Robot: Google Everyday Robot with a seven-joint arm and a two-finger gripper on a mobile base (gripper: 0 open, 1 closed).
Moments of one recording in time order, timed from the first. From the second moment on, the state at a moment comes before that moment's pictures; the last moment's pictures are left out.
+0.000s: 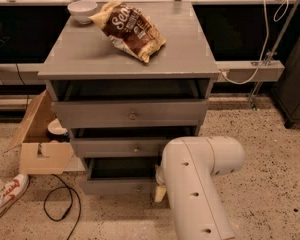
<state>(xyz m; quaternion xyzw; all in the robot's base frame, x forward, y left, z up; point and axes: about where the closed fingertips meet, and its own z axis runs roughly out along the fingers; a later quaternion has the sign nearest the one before) 0.653 -0.040 0.167 -0.69 0.70 0.06 0.17</state>
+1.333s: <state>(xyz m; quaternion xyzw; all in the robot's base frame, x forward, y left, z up) 0.582 -0.048 0.151 -0.70 0.71 0.10 0.06</state>
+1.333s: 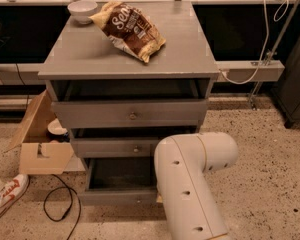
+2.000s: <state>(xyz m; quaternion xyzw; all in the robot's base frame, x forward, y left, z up) 0.557 -0.049 0.156 -0.69 0.71 0.11 0.07</state>
